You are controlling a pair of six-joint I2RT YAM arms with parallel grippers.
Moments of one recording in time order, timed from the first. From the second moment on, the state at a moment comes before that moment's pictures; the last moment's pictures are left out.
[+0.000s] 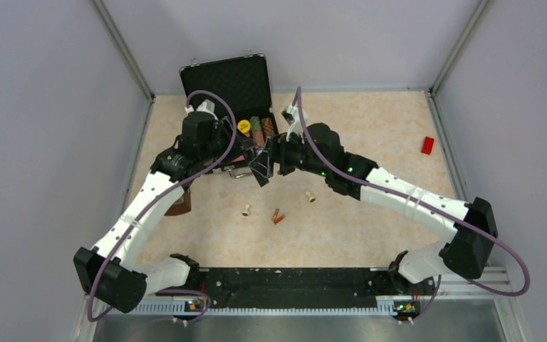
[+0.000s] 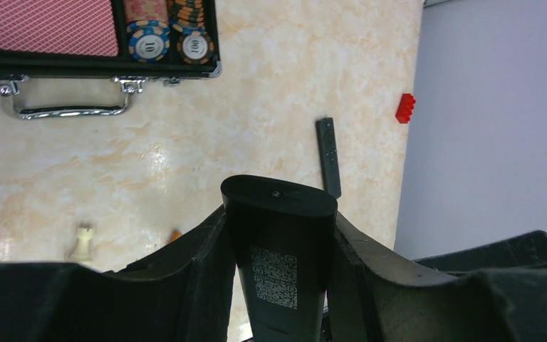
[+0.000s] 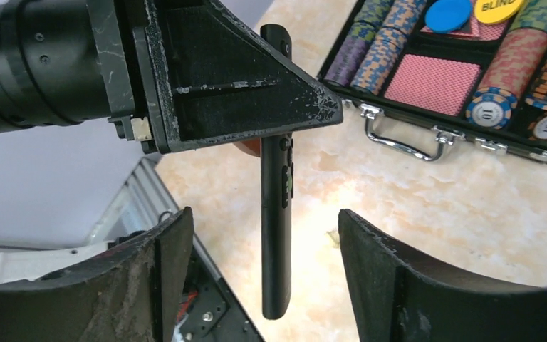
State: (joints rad) left arm -0.41 1.18 1.18 -0.52 0.11 -0.90; right arm 0.92 1.39 1.21 -0.08 -0.11 0.57
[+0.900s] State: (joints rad) left arm -0.41 1.07 1.19 -0.53 0.13 -0.82; right arm 0.96 1.51 1.34 -0.26 -0.13 0.57
